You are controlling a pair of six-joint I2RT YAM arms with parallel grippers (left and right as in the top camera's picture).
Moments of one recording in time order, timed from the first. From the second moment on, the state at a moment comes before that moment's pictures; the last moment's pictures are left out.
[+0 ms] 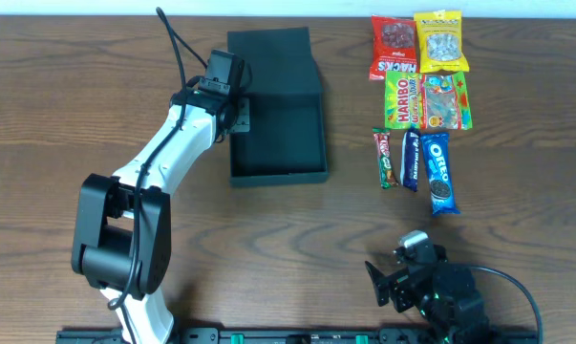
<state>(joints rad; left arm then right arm) -0.29 1.92 1.40 -0.58 -0.09 -0.27 0.44 0.01 0.19 -0.84 -0.03 0.05</state>
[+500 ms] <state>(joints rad) -0.31 1.82 1.66 -0.99 -0.08 -0.30 0.44 0.01 0.19 -0.84 -0.03 0.05</state>
